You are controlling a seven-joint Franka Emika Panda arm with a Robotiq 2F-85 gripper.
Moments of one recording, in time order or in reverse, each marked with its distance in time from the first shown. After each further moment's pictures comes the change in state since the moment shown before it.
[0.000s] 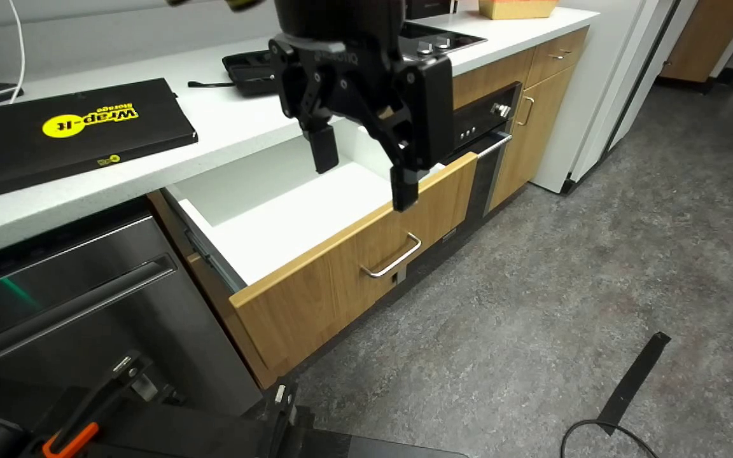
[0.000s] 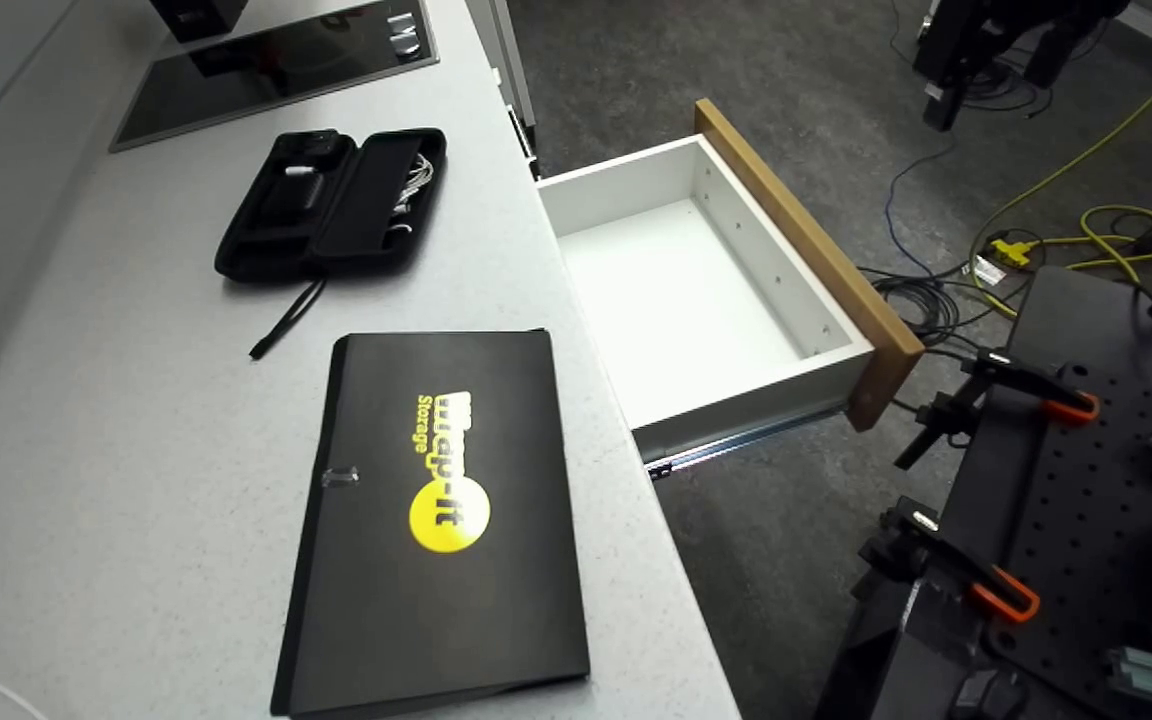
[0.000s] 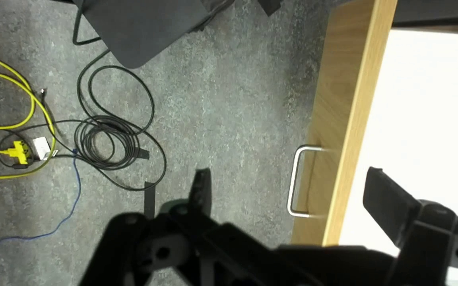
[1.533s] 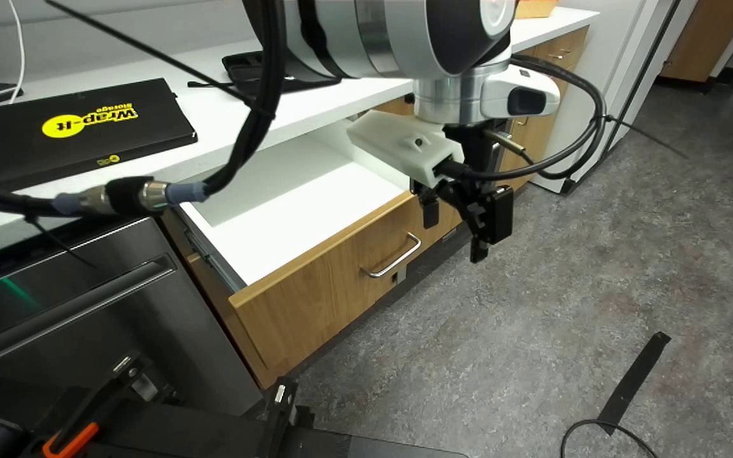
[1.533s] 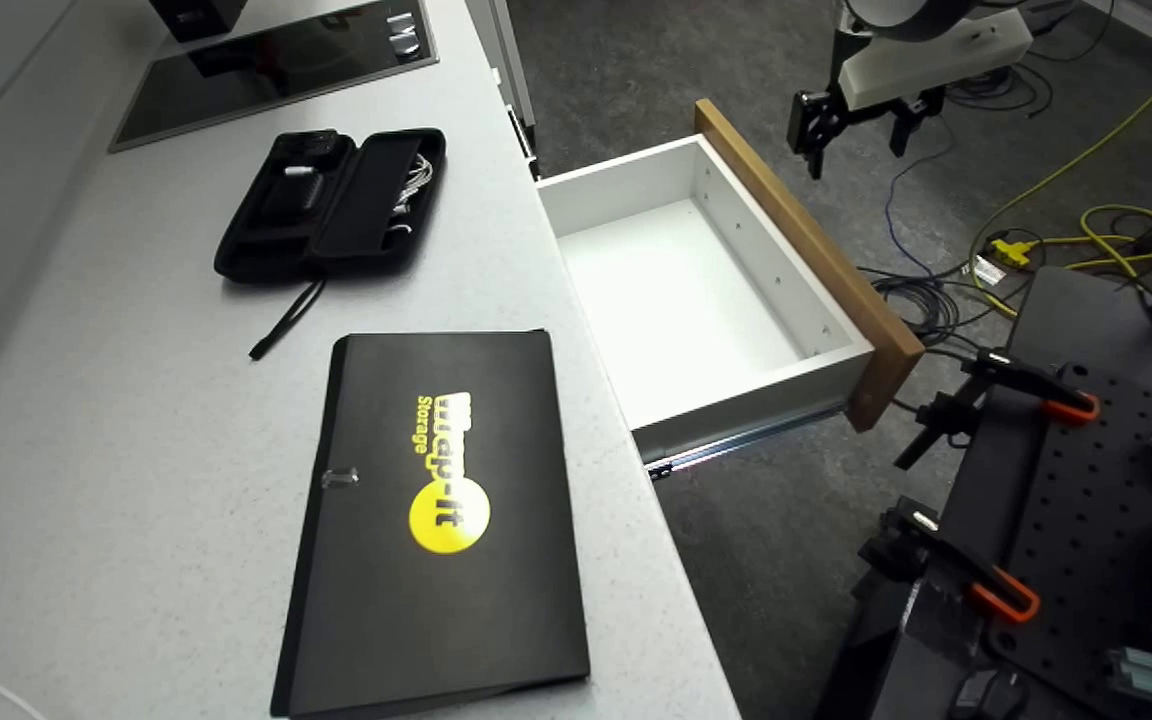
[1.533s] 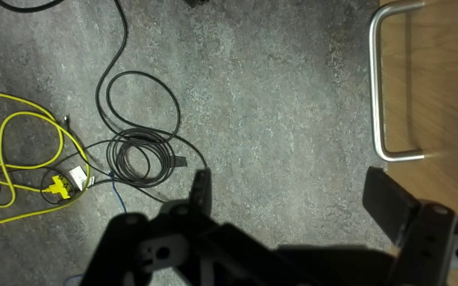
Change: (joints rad) arm 0.044 0.741 -0.095 0.375 0.015 0.308 0.230
